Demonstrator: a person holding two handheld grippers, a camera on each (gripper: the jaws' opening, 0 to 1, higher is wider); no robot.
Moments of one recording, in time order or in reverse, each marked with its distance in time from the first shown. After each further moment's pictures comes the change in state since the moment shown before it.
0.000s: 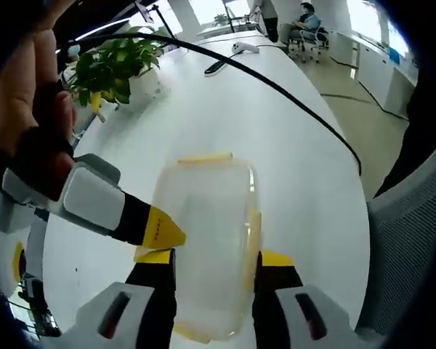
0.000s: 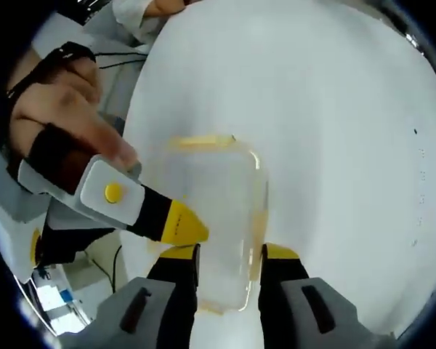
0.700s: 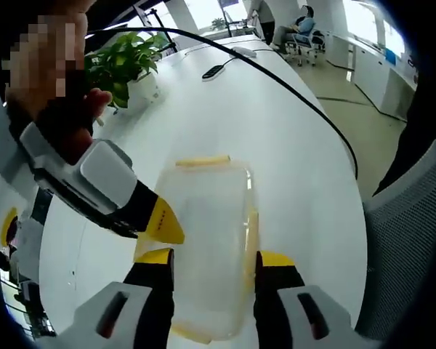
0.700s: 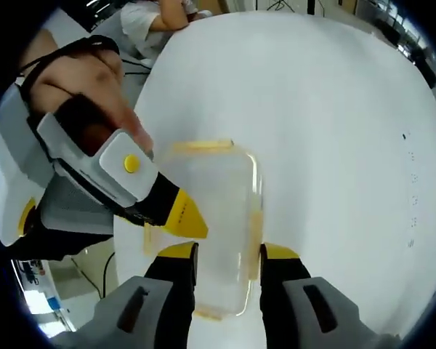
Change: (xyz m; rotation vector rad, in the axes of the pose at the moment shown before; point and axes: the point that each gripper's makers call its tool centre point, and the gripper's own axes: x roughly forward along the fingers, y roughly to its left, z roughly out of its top) left arm -0.001 0.001 0.001 0.004 -0.038 -0.037; right arm -0.006 -0.003 -0.002 -0.031 -0.173 -0.054
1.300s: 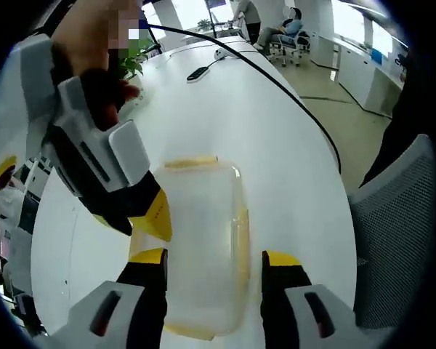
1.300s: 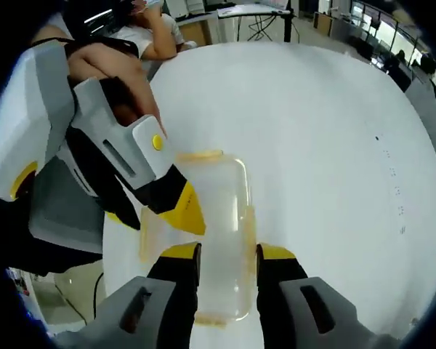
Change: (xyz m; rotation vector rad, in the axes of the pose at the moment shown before) left arm -0.004 -0.008 -0.001 0.058 0.004 -0.129; right arm -0.009 -0.004 -0.005 0.035 -0.211 -0.125
